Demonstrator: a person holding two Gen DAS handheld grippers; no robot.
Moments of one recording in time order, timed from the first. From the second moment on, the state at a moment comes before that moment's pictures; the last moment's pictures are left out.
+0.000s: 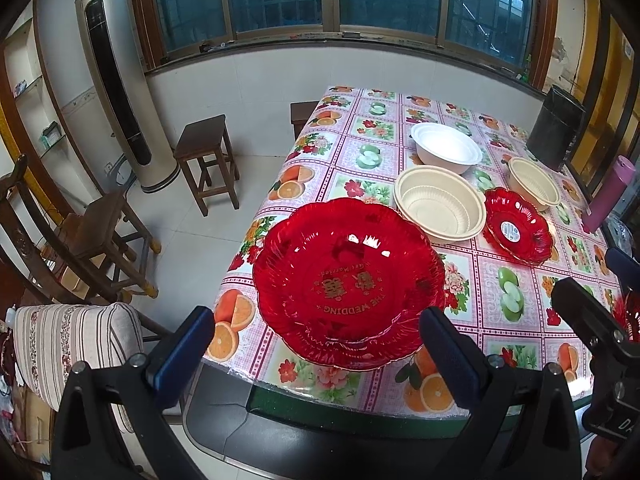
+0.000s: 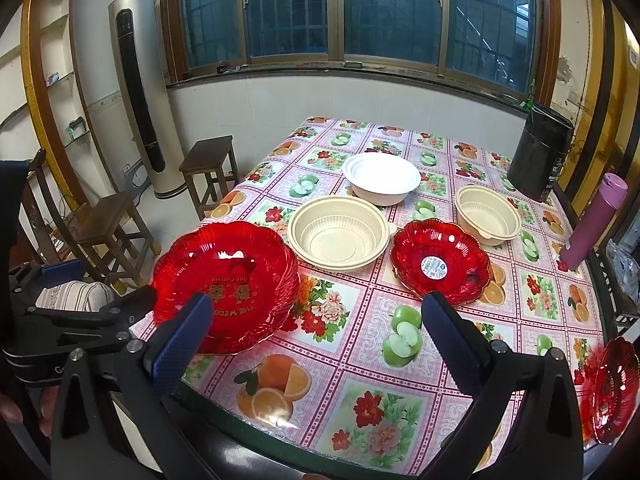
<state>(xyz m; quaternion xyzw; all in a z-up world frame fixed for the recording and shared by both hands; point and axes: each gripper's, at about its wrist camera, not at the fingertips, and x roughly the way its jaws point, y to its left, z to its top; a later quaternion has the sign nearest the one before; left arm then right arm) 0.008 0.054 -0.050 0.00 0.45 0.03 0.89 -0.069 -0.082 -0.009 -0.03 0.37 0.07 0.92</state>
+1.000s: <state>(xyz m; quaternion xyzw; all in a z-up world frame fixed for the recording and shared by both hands) 0.035 0.114 -0.127 -0.03 0.54 0.12 0.83 -0.012 -0.065 -0.066 -0.01 0.45 0.07 0.89</state>
